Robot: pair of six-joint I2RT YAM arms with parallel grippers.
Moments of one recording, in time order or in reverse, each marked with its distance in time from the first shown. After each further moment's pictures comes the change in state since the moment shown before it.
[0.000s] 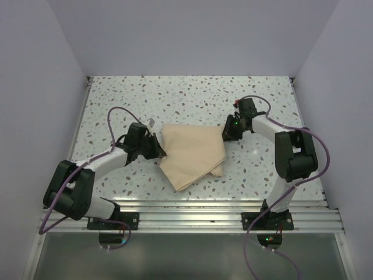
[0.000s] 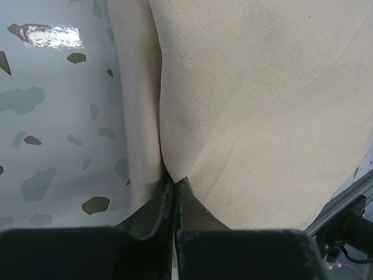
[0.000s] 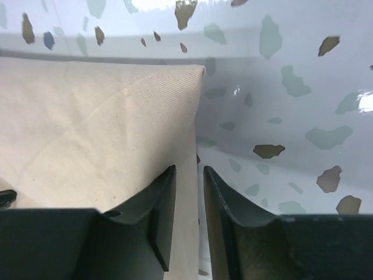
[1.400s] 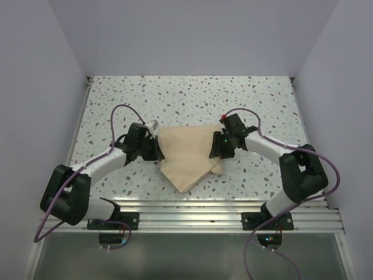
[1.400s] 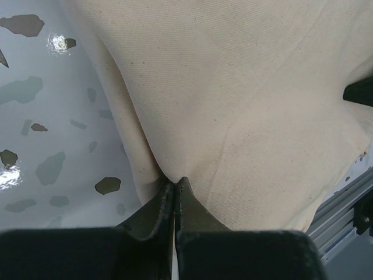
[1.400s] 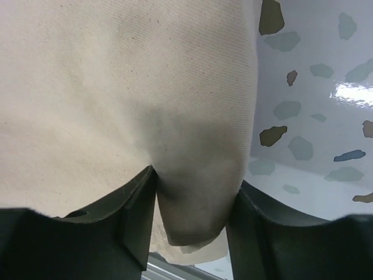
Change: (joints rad) left arm -0.028 -0.048 0.024 -0.121 -0.024 0.162; right arm 0.225 -0.228 -0.195 -0.045 0.105 0.040
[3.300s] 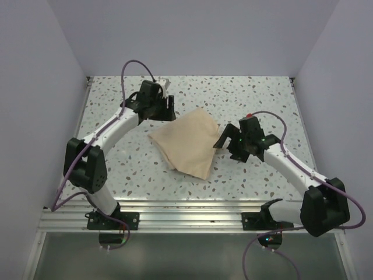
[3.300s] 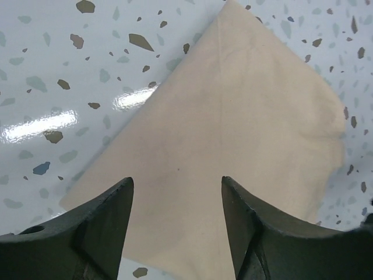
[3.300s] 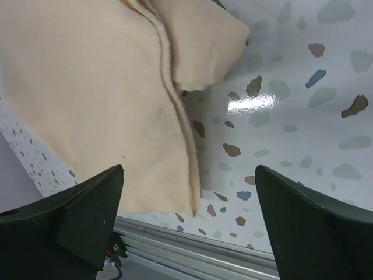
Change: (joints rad) left arm -0.013 0.366 0.741 -0.290 -0.193 0.153; right arm -0.059 -0.324 -0.058 -0.079 0.074 0.338
